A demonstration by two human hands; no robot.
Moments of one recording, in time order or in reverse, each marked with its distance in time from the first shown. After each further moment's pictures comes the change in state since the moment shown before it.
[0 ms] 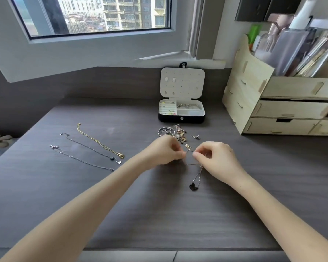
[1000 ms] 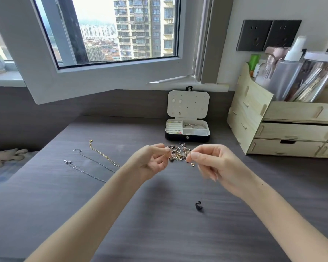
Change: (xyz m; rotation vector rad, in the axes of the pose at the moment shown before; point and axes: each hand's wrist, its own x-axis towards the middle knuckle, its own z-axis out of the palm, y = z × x) left_hand -0.022 -0.005 -0.037 -1.551 0.184 -0.393; right_hand 0.000 -0.047 -0.041 0.869 -0.370 -0.121
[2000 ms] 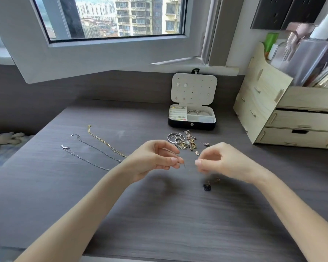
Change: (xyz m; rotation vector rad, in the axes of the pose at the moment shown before) left_hand -0.007 -0.010 -0.028 0.714 -0.311 0.173; right_hand 0.014 0.031 -0.019 -0.666 -0.059 0.191
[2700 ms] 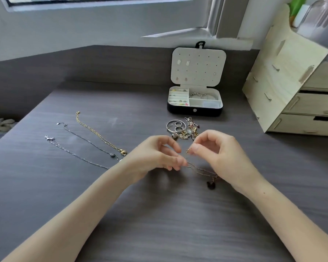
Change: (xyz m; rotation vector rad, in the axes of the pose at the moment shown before) left_hand 0.015 -0.010 0.011 0.105 0.029 -0.072; right_hand 0.009 -0.005 0.032 0.357 0.329 -0.053
